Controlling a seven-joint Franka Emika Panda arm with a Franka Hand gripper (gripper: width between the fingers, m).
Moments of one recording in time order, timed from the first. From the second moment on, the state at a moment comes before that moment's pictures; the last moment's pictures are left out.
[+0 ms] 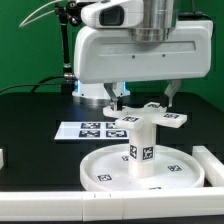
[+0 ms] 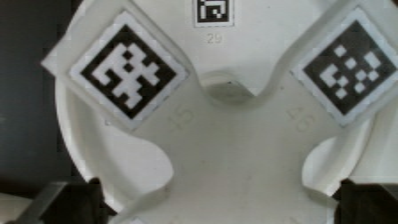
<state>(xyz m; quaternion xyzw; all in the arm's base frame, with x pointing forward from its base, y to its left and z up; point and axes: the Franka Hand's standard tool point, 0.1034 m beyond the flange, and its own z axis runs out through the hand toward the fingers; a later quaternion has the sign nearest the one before) 0.561 0.024 0.112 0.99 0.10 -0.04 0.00</state>
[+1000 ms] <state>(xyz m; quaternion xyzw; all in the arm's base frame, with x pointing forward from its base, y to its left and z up) 0.557 0.025 0.102 0.99 0.10 -0.04 0.00</state>
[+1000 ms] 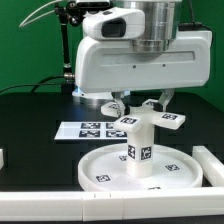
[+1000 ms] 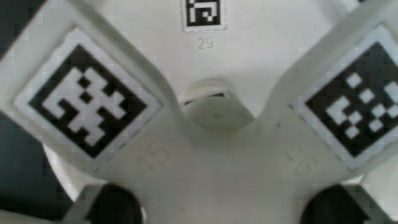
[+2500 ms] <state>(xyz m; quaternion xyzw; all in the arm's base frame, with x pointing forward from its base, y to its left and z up) 0.555 0.031 0.101 0.93 -0.37 -0.01 -0.02</state>
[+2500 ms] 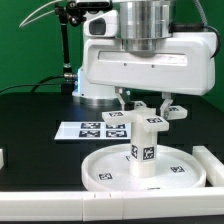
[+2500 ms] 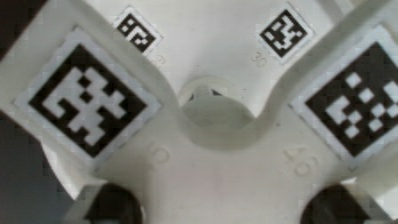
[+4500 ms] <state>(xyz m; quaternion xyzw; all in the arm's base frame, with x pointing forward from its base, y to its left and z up) 0.555 0.031 0.100 0.46 -0.89 -0.03 -0.07</state>
